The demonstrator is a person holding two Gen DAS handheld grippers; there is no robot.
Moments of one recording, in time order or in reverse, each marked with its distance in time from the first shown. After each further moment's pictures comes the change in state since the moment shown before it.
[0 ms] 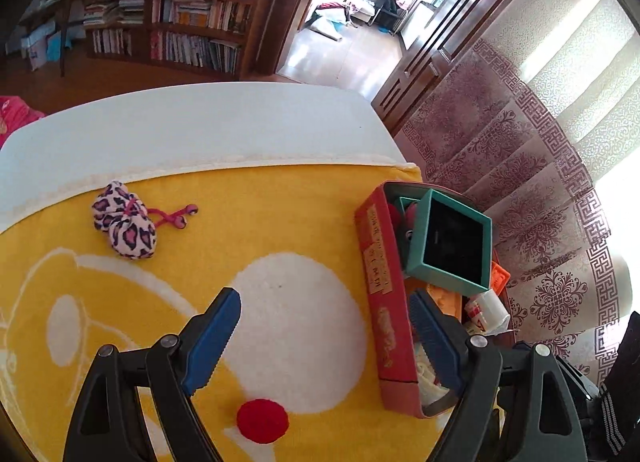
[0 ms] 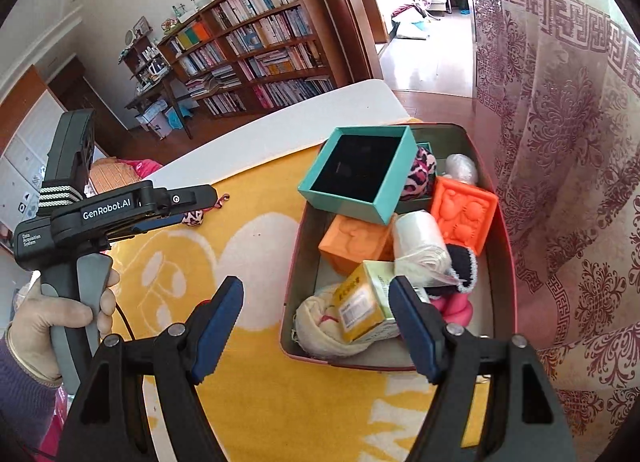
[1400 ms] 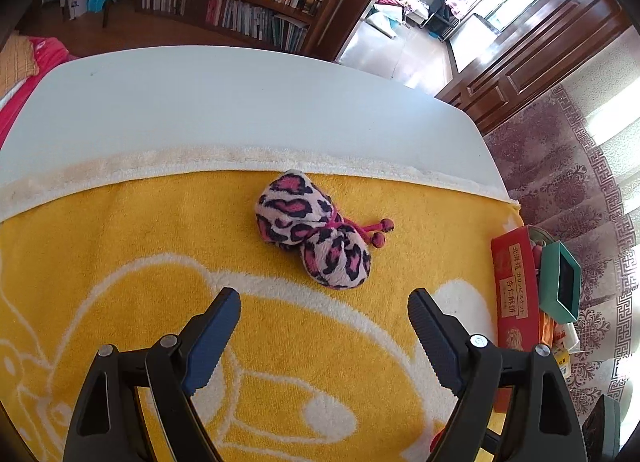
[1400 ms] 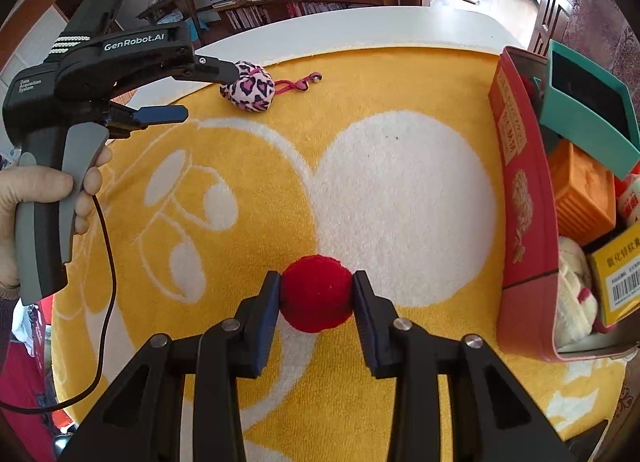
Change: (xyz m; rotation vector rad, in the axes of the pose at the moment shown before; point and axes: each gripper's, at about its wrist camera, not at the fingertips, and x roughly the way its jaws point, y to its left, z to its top) left arm 0.018 0.168 0.025 -0.142 0.049 0.025; right arm 0.123 0.132 -0.049 -0.147 0.259 -0.043
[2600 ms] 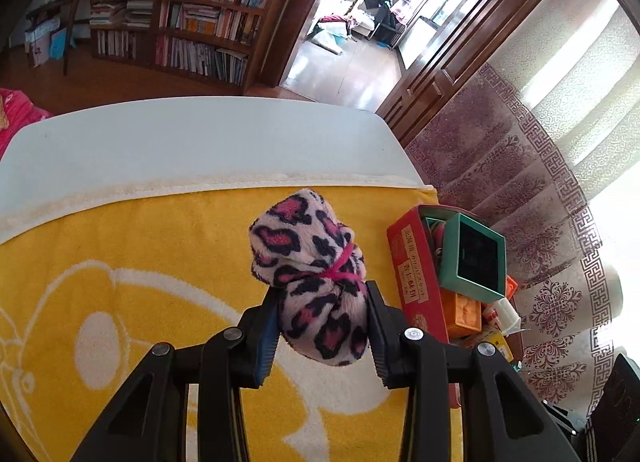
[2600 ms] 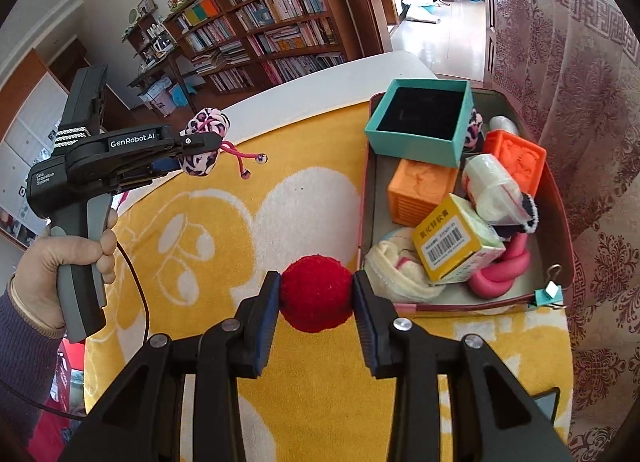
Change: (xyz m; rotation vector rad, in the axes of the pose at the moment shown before) left arm -0.035 -0.128 -0.038 0.159 -0.083 -0.103; right arm -0.112 -0.084 -0.030 0.154 -0.196 0.031
